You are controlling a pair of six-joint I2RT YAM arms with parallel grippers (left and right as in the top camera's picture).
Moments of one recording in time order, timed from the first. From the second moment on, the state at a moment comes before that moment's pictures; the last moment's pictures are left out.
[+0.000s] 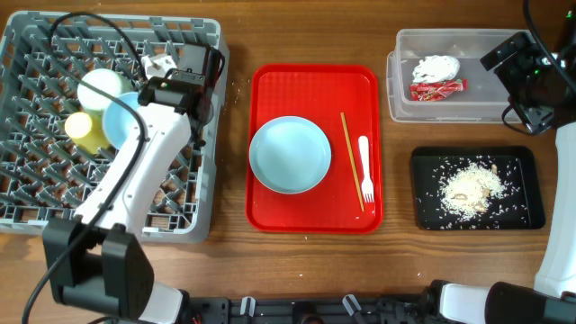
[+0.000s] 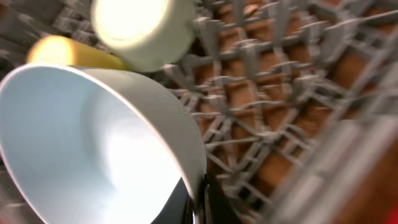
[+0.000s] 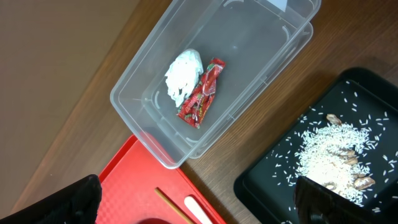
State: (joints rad) left arm -0.24 1.66 1.36 -0.93 -0.57 -0.65; right arm -0.22 1.50 1.71 -1.17 0.00 0.69
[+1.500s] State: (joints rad) left arm 0.61 1.61 1.37 -1.09 0.84 -0.24; right arm -0.22 1.50 1.71 -1.17 0.00 0.69
